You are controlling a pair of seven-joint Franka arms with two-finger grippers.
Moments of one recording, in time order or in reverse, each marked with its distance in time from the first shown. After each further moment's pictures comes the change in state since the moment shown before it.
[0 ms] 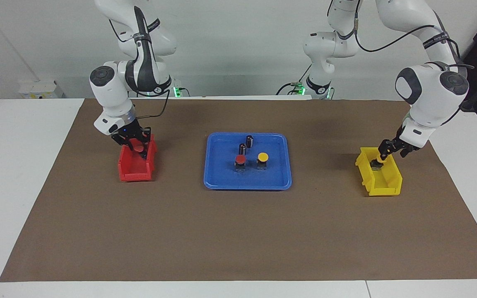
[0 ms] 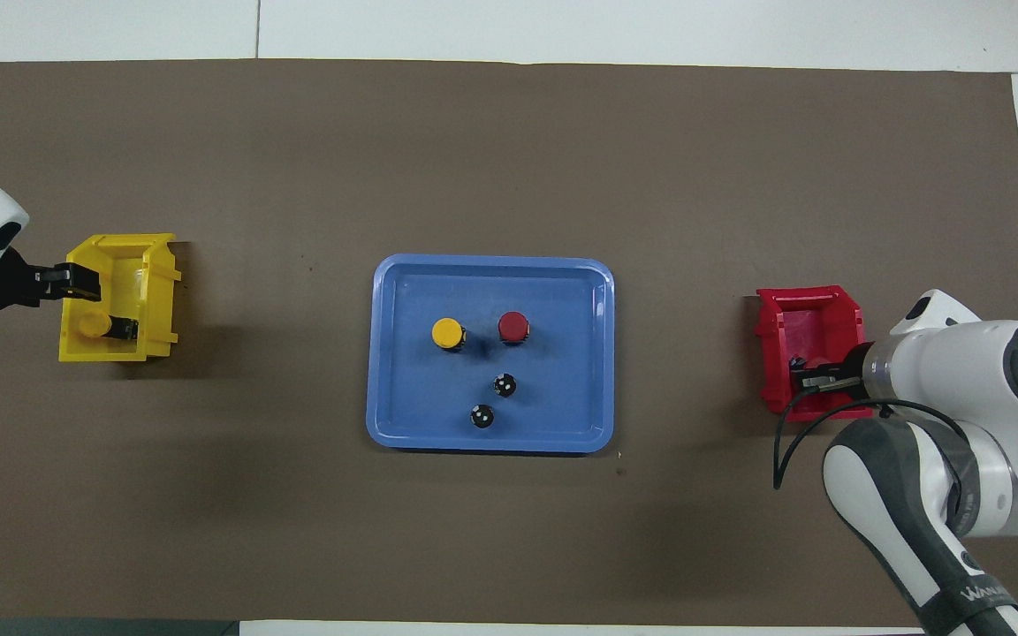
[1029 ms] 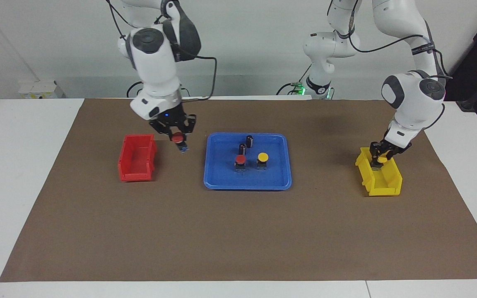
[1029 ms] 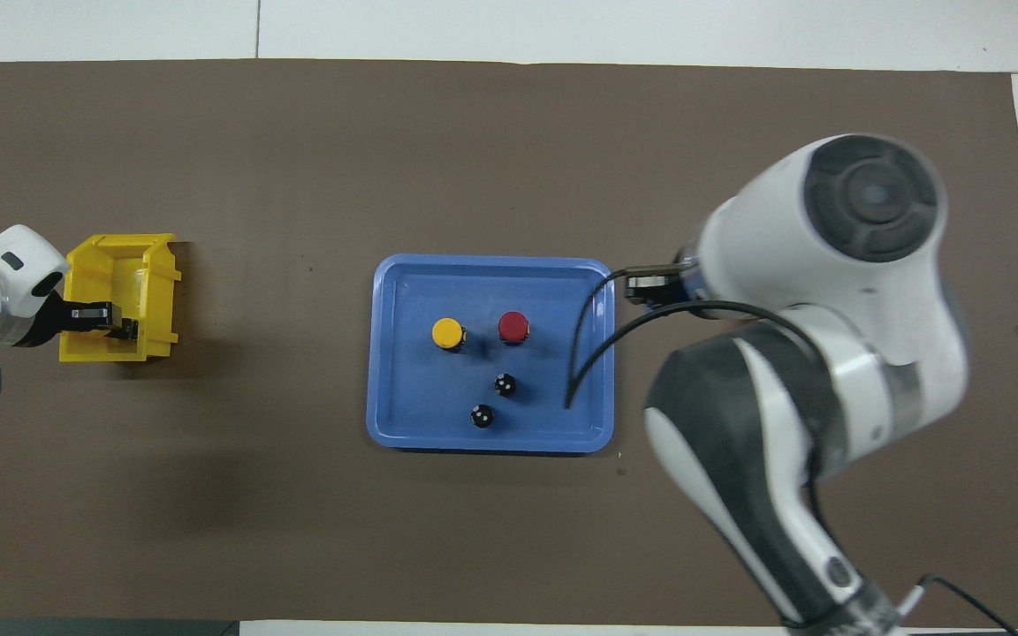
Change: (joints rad) left arm 0.003 -0.016 -0.008 -0.157 0.000 0.182 0.013; right arm 0.440 0.275 0.036 0.699 0.002 -0.396 0.648
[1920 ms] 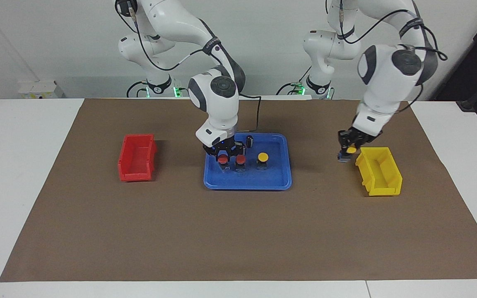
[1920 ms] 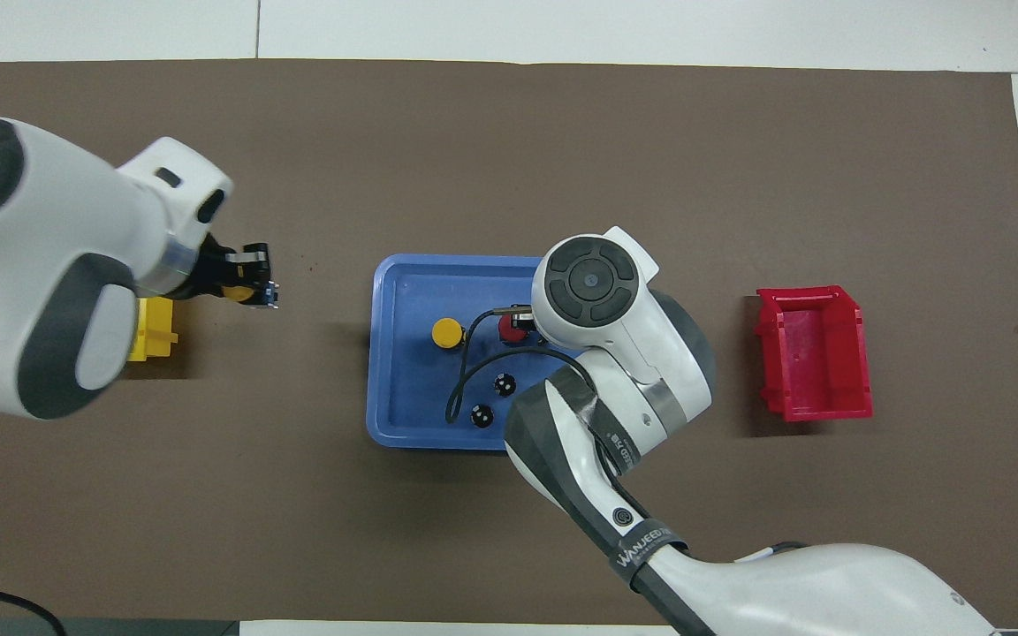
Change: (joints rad) left arm -0.463 0.014 -0.043 0.328 -0.049 -0.343 -0.588; right arm 0.103 0.178 -0.013 -0.087 -0.069 0.211 0.116
